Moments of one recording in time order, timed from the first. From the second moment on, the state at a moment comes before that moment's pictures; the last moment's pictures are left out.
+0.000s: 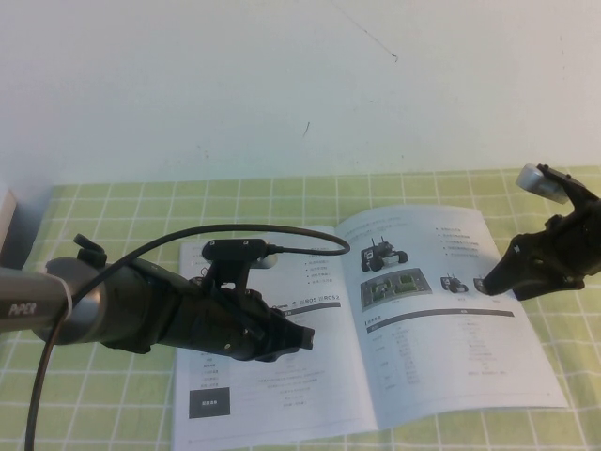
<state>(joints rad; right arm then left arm) -0.06 2.18 -1.43 0.78 1.05 -0.76 -0.41 1.90 -0.94 -1.40 0.37 1.13</state>
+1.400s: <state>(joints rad) -0.12 2.10 -1.43 0.95 1.14 -0.83 -0.41 1.90 -0.94 -1.40 0.37 1.13</state>
